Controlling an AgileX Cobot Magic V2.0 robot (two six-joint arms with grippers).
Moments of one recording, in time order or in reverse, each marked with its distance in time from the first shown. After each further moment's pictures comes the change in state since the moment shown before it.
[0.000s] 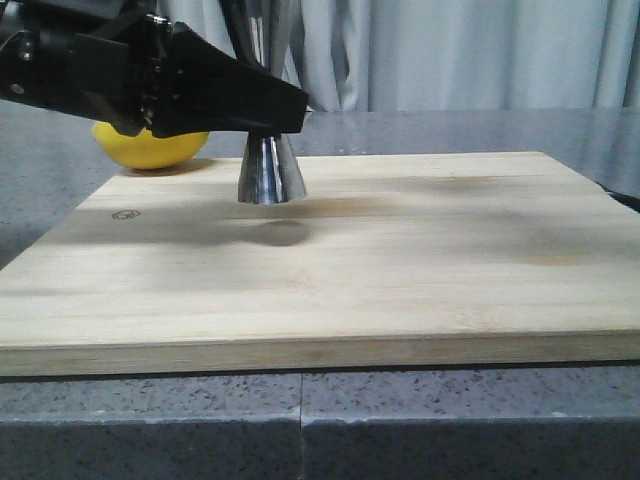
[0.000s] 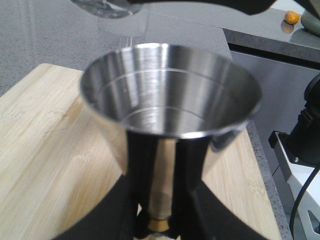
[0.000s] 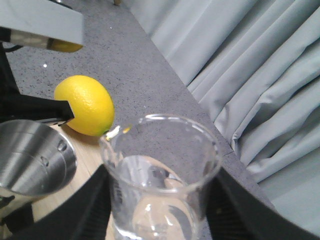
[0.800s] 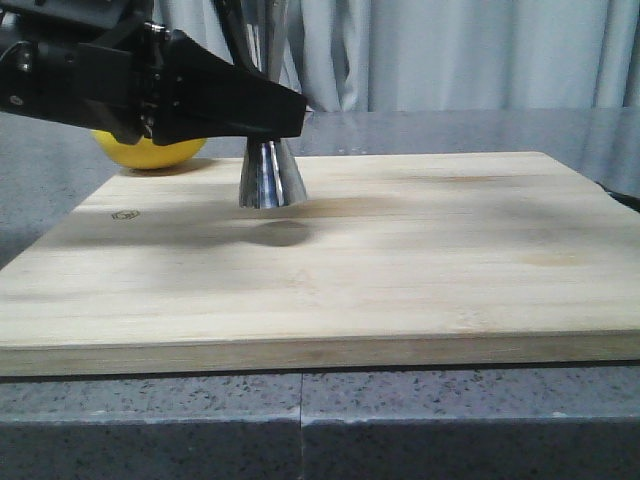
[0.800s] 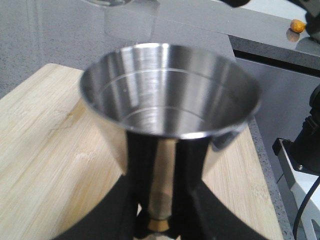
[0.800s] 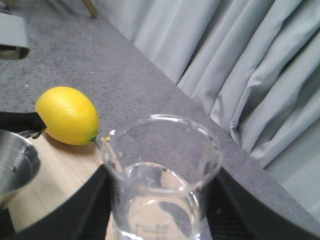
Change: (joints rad) left arm 0.000 0.000 0.035 -0.052 0.004 0.030; right arm -0.074 0.000 0.045 0.140 -0.106 0.002
